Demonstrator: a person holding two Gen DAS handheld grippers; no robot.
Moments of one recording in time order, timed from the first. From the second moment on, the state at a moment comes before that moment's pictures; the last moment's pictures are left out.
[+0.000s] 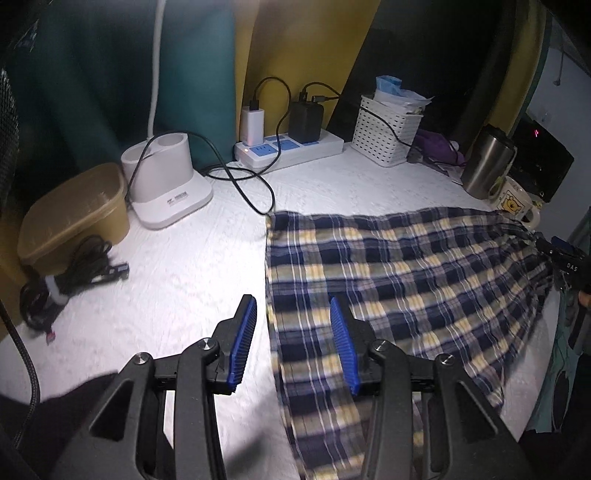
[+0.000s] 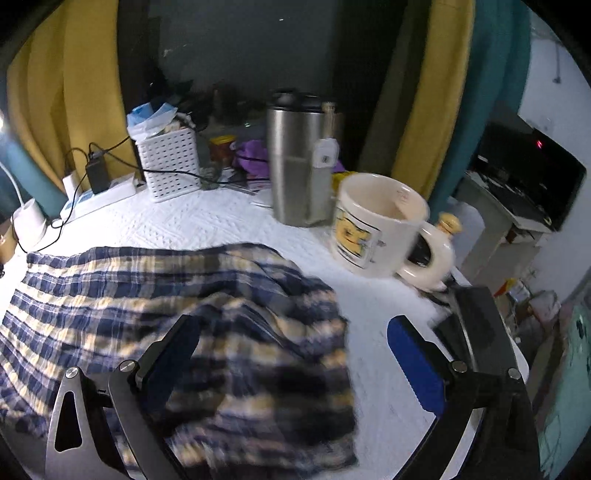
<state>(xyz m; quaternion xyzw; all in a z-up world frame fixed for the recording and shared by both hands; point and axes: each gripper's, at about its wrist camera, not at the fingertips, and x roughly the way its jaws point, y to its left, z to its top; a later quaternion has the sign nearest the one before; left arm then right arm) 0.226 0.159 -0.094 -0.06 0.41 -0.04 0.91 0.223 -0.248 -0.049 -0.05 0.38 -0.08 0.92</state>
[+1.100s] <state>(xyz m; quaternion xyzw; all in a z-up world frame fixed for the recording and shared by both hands) 0.116 0.112 -0.128 -0.08 0.45 0.00 0.89 0.162 -0.294 -0.081 0.07 0.38 0.02 0.92</state>
